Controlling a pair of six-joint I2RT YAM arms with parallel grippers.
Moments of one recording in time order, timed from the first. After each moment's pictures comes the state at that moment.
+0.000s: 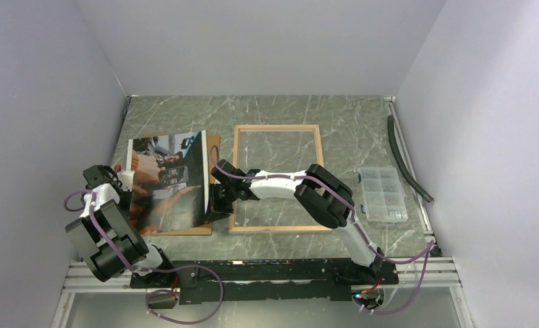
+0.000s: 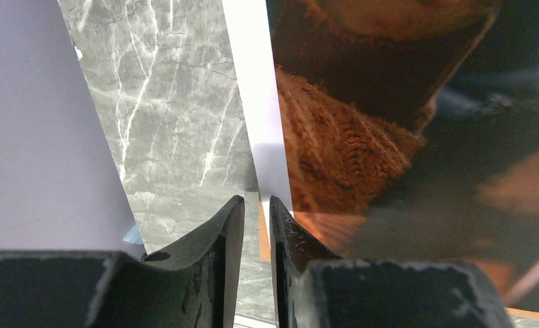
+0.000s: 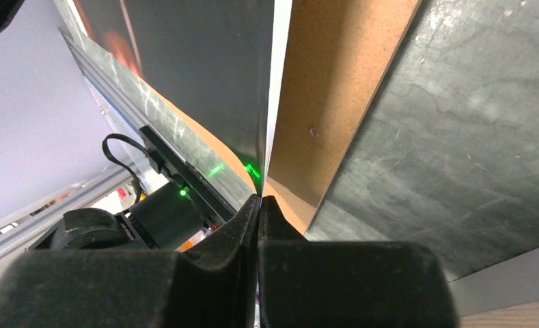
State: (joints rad) left arm 0.64 1.35 0.67 -0.50 -0.05 0.66; right arm 1.04 2.20 1.50 -0.18 -0.47 1.07
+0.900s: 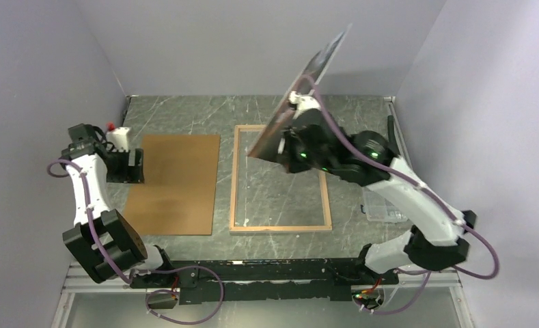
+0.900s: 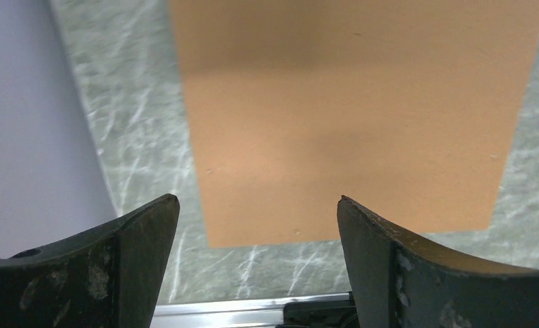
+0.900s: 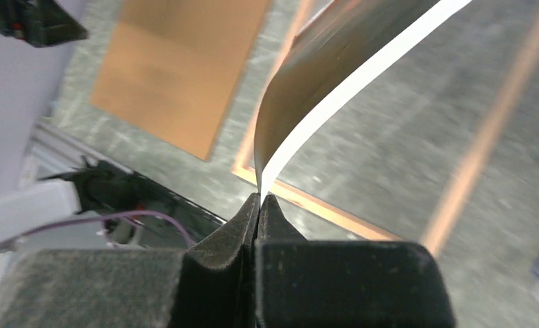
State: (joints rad) left arm 0.55 1.34 1.20 -0.98 0.27 0.50; right arm 1.03 1.43 1.87 -1.09 0.25 0.62
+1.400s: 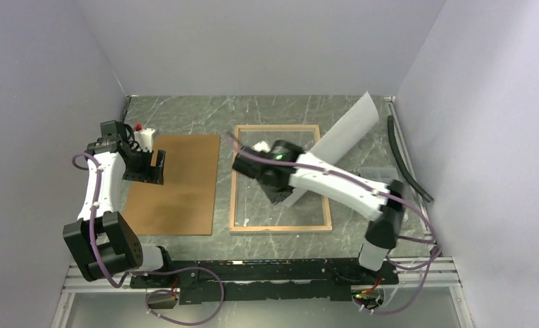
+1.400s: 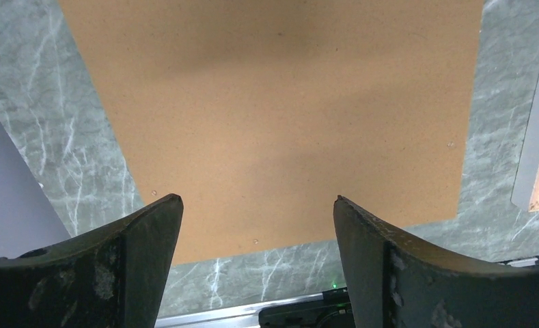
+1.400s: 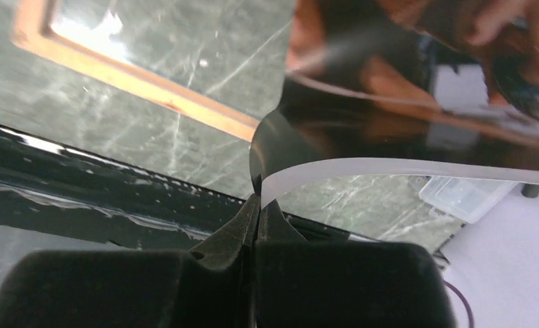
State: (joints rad) left arm 0.30 1.34 1.14 -0.96 0.22 0.40; right arm 1.10 1.69 1.80 -1.45 0.36 0.54
